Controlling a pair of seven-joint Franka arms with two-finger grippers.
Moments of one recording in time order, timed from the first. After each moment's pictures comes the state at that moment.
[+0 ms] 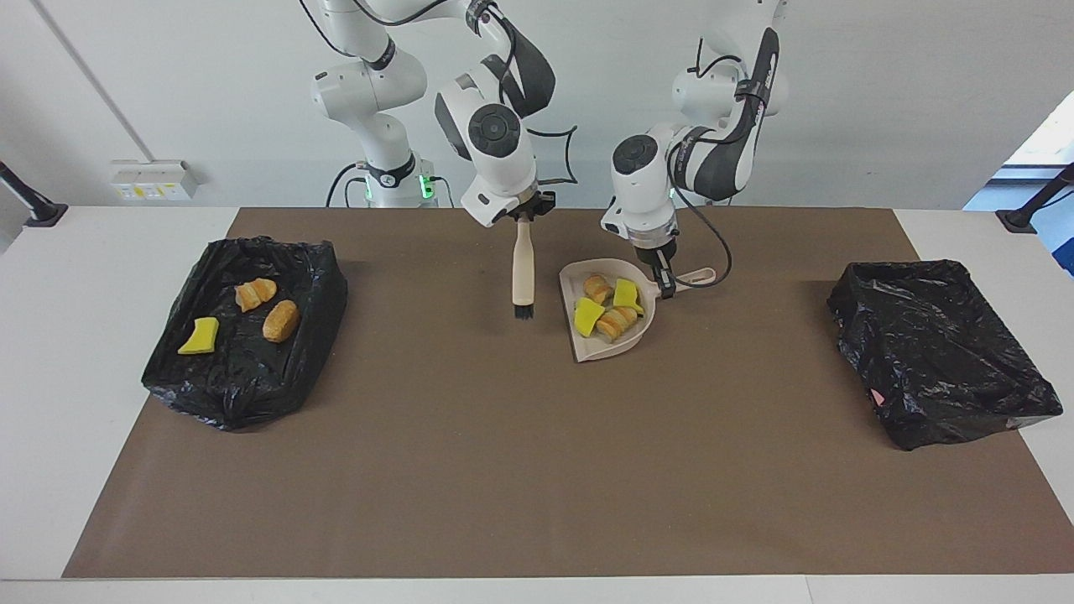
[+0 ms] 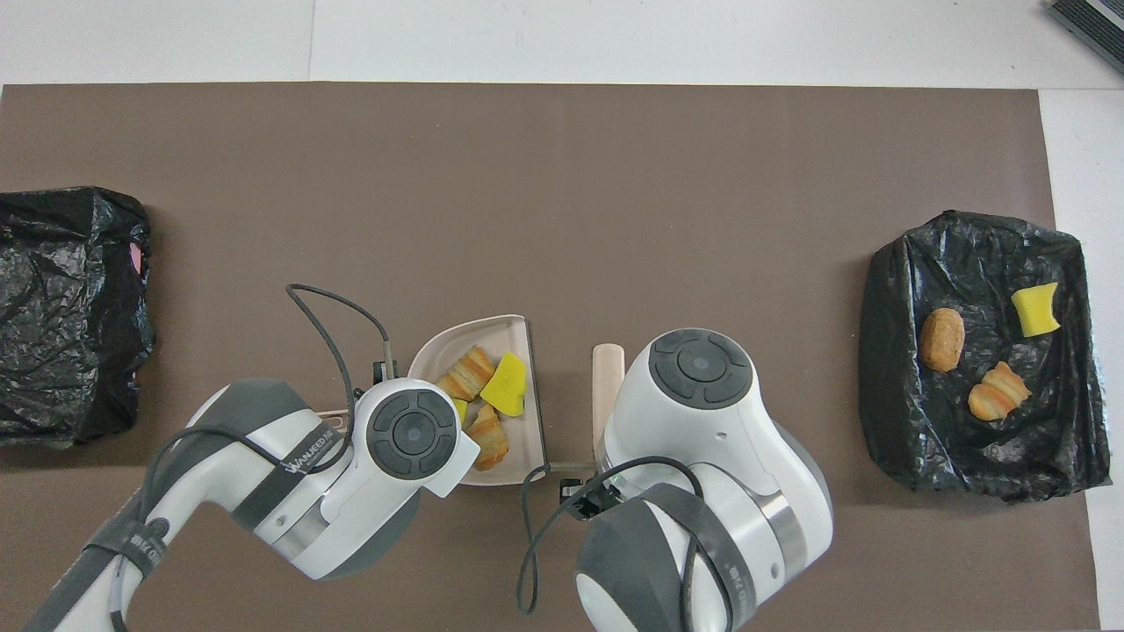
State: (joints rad) left arm -0.13 0.00 -0.46 -2.28 0.35 2.14 0.71; right arm 0.41 0.01 0.20 -2.06 0.33 1.73 0.56
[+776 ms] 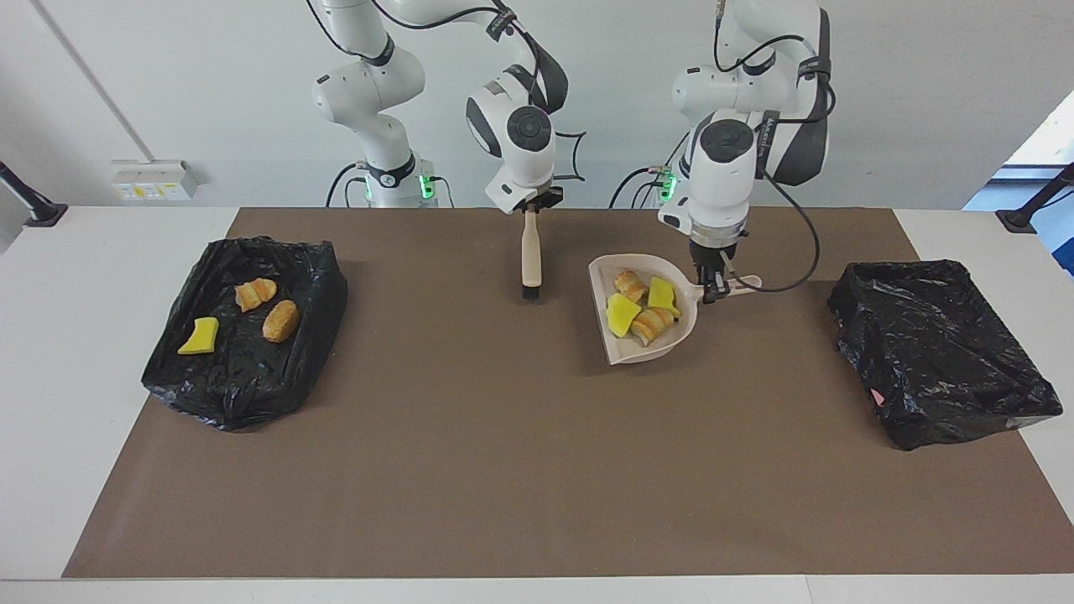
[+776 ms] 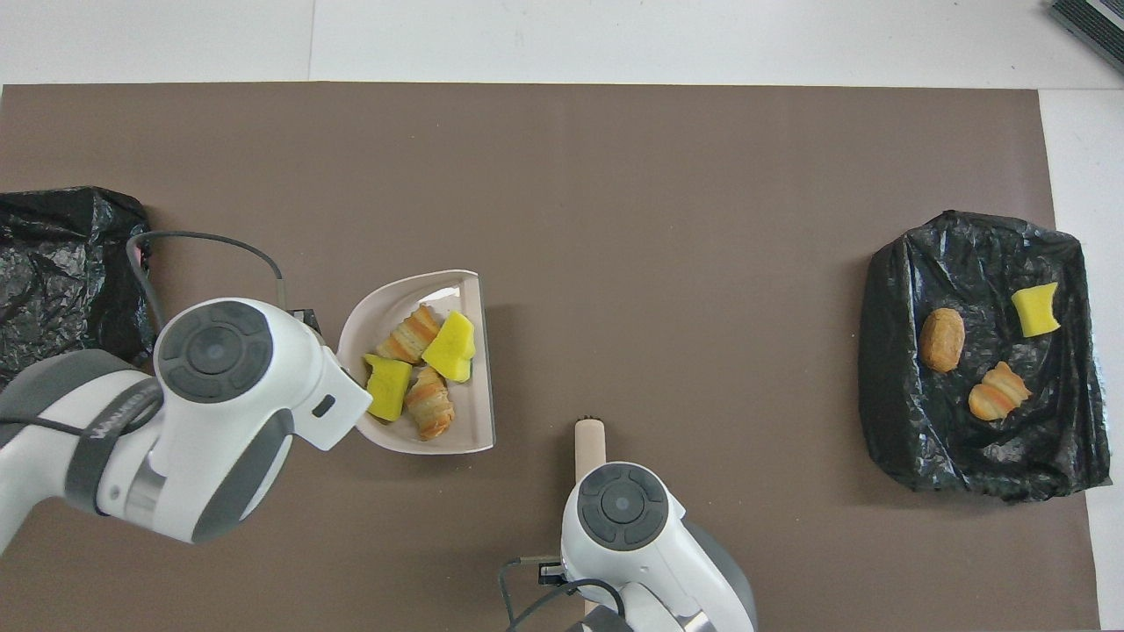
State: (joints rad) left arm -0.11 -0.09 -0.24 -2.19 0.17 2.06 1.10; right arm 0.59 -0.04 0.21 -2.31 0.33 1.96 0.65
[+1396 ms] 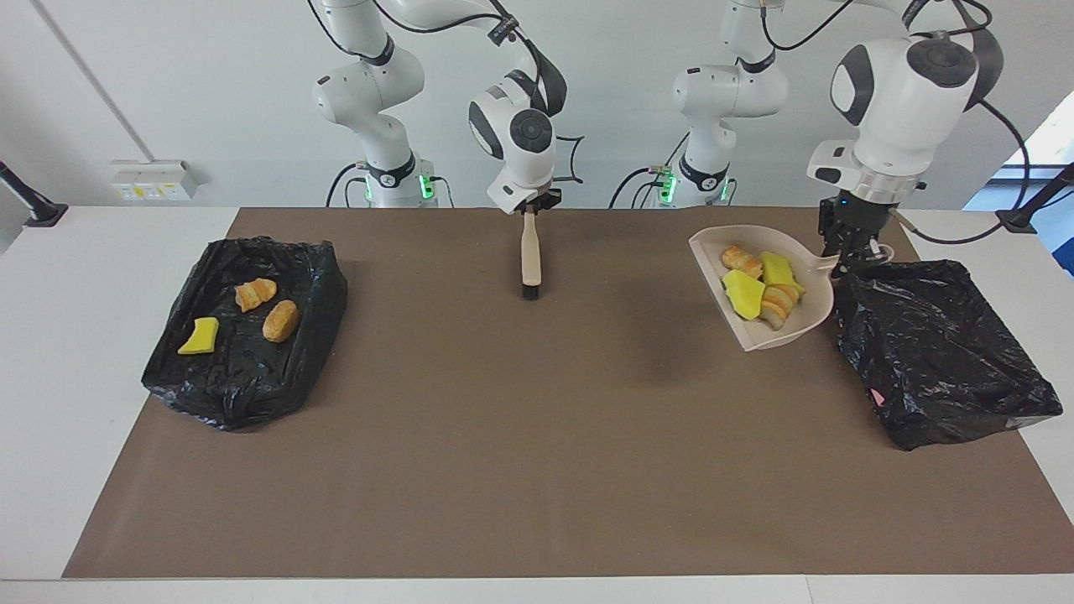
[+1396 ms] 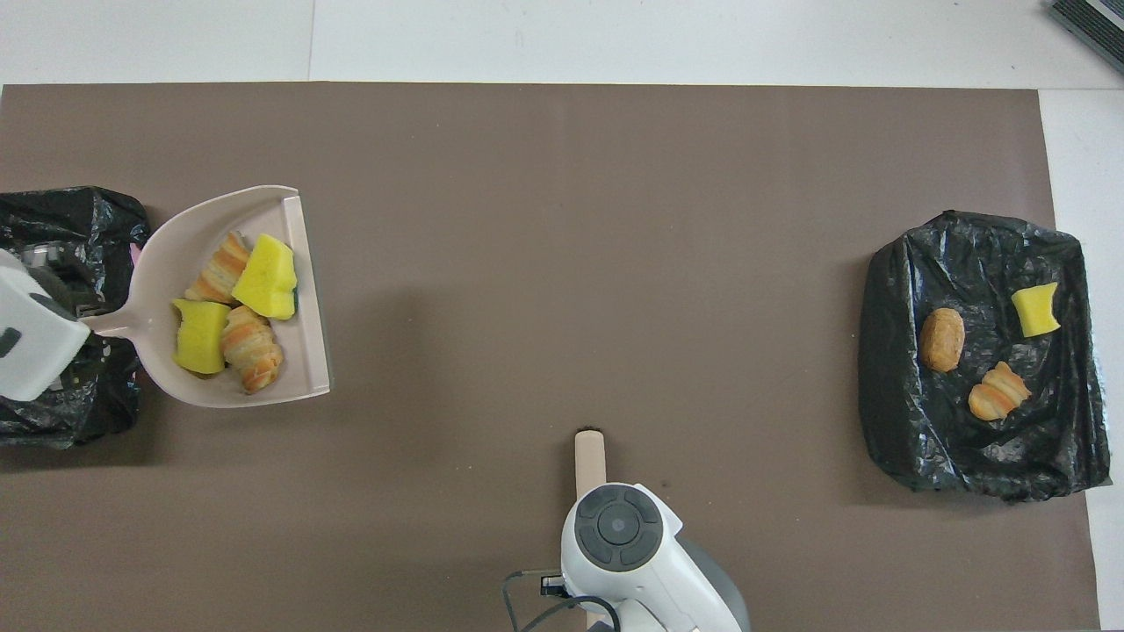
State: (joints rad) left arm -0.10 -0.12 0.08 -1.93 0.12 1.86 1.36; right arm 0.61 -0.04 0.21 -2.36 0.33 2.01 0.65
